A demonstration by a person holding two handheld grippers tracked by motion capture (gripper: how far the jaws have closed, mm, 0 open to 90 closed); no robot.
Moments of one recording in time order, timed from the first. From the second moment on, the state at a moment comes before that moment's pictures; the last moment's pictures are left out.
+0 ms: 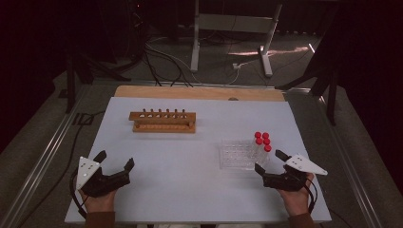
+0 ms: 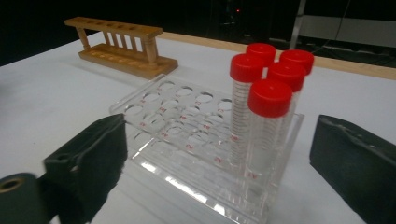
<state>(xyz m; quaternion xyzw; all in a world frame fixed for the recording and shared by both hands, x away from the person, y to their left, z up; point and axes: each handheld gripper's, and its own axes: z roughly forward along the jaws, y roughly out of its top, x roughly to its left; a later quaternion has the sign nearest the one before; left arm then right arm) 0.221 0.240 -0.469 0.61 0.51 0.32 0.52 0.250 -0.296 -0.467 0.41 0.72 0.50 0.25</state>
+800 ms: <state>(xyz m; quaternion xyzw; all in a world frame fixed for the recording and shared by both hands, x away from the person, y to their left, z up) 0.220 0.245 -0.469 0.59 0.52 0.33 0.52 0.272 -0.299 -0.485 0.43 0.72 0.46 0.28</state>
